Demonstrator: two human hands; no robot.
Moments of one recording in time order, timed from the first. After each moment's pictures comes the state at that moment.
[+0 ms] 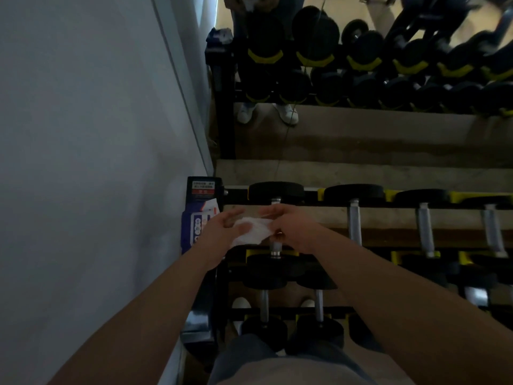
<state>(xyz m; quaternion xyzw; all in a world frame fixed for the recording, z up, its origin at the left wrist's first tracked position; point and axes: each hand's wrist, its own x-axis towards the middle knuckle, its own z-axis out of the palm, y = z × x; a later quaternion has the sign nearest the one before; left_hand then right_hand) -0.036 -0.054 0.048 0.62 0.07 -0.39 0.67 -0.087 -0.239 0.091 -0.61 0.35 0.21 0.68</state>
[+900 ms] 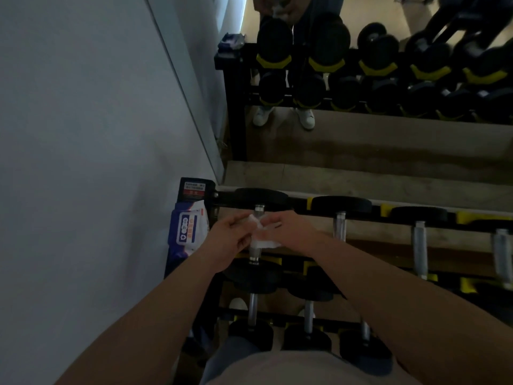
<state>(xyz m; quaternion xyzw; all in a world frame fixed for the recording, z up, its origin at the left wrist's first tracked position) -0.072 -0.131 0.081 0.57 0.15 -0.38 0.71 -0.103 -0.309 0.102 -0.80 0.16 0.28 0.50</state>
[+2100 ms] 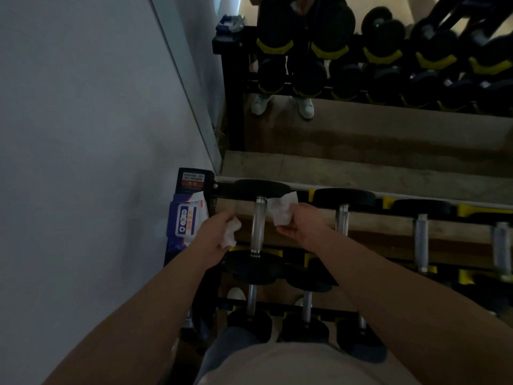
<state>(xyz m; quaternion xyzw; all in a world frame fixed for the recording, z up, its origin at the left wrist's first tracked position) -0.061 -0.111 0.066 0.58 0.31 -0.37 0.65 -0.093 -0.315 0.071 -0.45 0.50 0.14 0.73</state>
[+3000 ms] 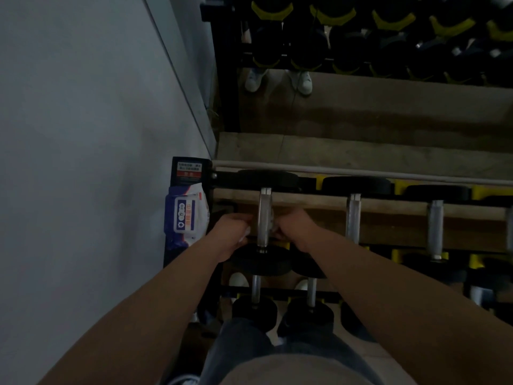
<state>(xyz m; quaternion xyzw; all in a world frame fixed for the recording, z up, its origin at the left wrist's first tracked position) -0.046 -0.119 0.007 0.66 0.23 -0.47 0.54 -0.091 -0.291 0.004 -0.70 0.36 0.26 0.57</state>
